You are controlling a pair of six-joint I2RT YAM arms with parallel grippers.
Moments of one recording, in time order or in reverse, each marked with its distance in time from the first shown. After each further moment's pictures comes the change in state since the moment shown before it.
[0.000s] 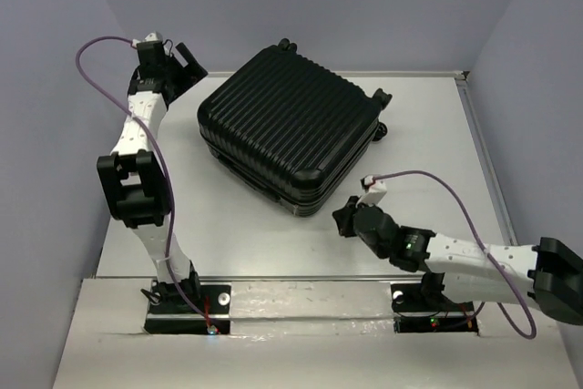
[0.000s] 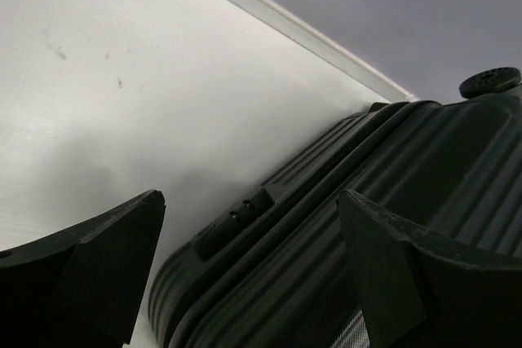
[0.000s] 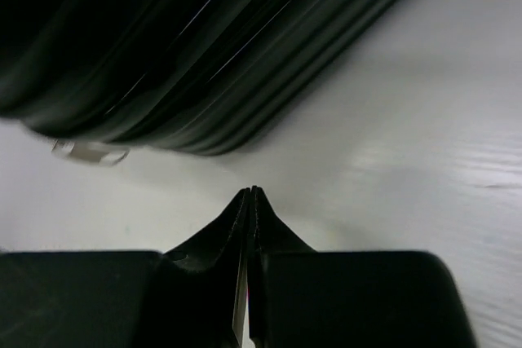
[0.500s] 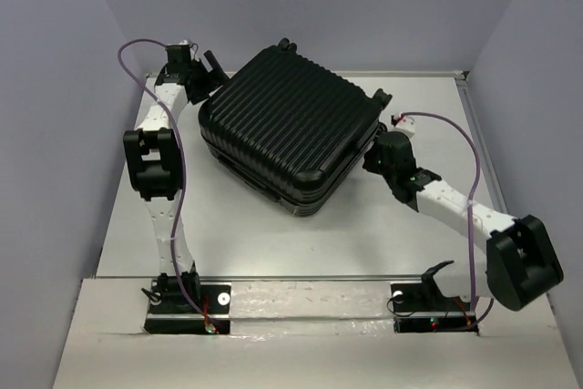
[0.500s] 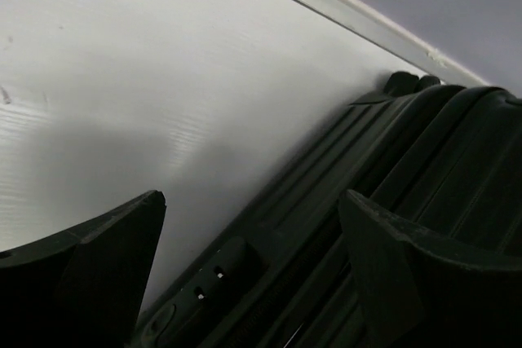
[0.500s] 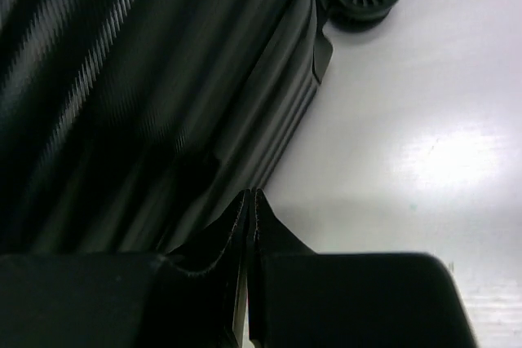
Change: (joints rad) left arm -0.060 0.369 0.322 -0.084 0.103 0.029; right arm -0.655 0.181 0.297 -0.110 -0.230 -0.182
